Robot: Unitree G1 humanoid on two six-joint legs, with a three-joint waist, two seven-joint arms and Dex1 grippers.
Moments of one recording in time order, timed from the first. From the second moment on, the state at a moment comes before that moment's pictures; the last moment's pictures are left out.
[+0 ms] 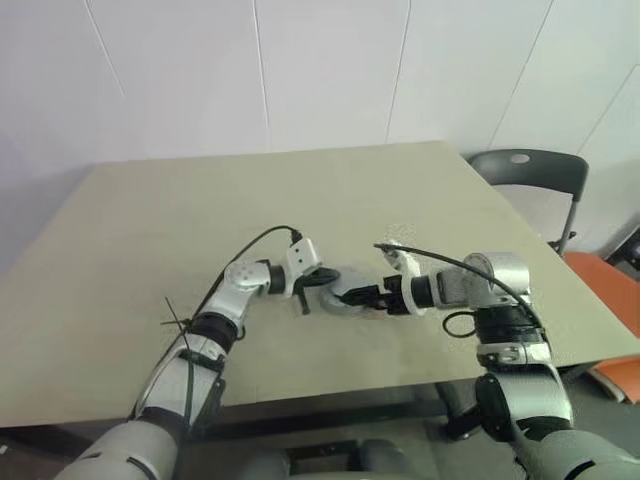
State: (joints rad) left arm -0.74 0.20 -0.22 0.94 -0.01 -0.29 -0.99; right arm -0.69 -0.21 -0.16 0.29 0.39 1.60 0.67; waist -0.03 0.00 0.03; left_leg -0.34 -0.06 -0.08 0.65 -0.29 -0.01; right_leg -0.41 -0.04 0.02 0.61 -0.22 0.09
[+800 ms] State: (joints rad) left arm -0.75 0.19 -0.12 0.95 -0.05 -0.23 -0.96; right arm -0.69 0.03 -0.44 0.46 0.44 1.45 0.44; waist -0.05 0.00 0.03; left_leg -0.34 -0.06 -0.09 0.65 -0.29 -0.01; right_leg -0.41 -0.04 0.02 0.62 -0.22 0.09
